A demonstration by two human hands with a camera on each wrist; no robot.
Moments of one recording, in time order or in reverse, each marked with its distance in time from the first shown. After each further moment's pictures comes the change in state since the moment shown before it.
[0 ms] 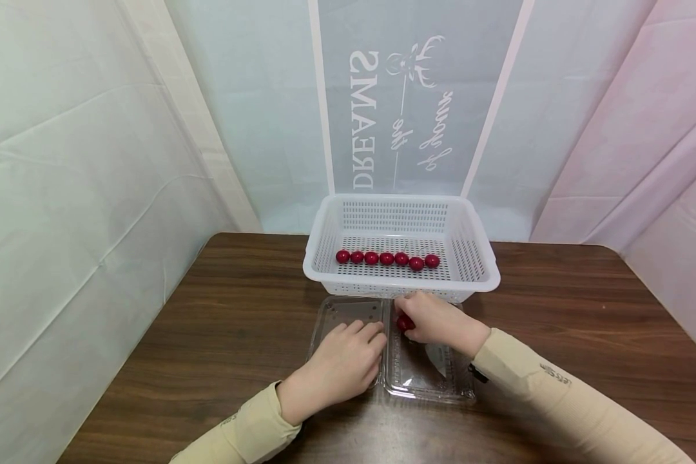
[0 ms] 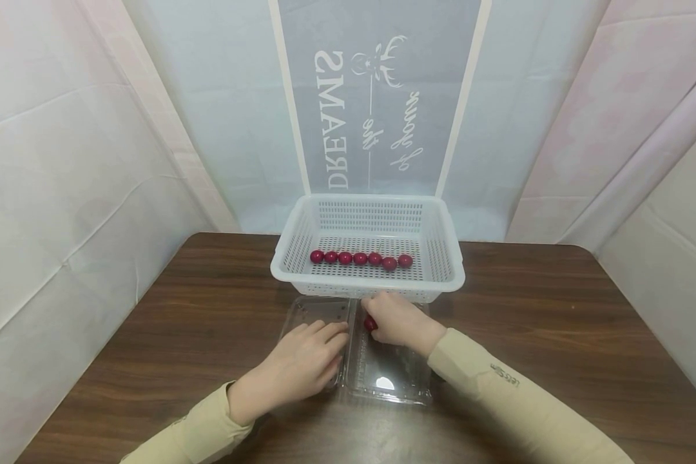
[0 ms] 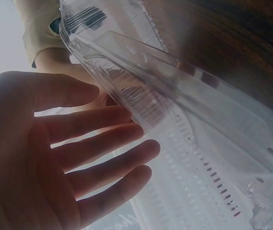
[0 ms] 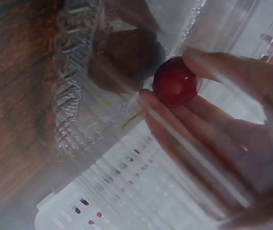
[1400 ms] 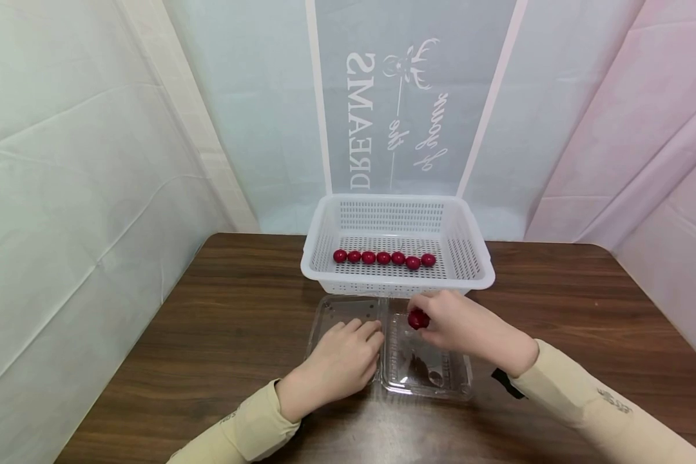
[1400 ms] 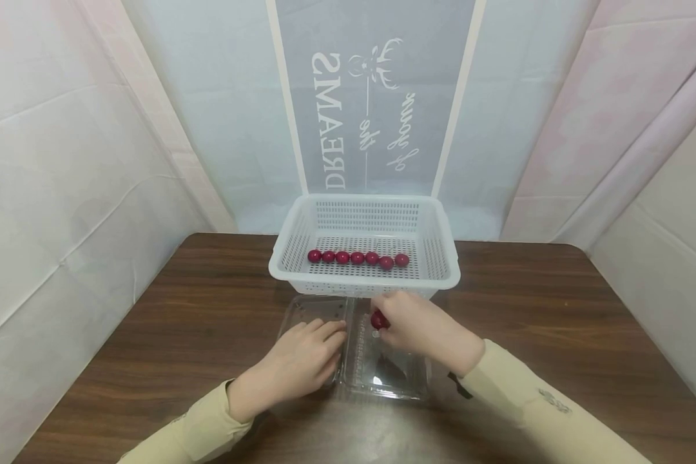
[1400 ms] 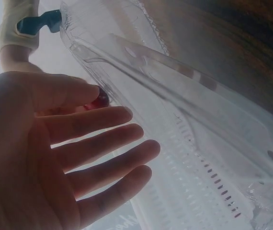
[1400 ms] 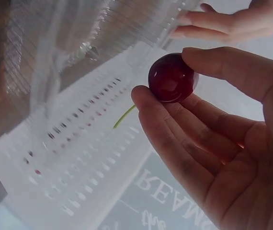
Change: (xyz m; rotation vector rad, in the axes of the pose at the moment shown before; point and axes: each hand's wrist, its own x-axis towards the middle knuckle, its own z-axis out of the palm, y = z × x) left_hand 0.000 0.001 -0.001 0.001 0.014 0.006; right_hand -0.039 -0.024 -0.051 -0.042 0.155 -0.079
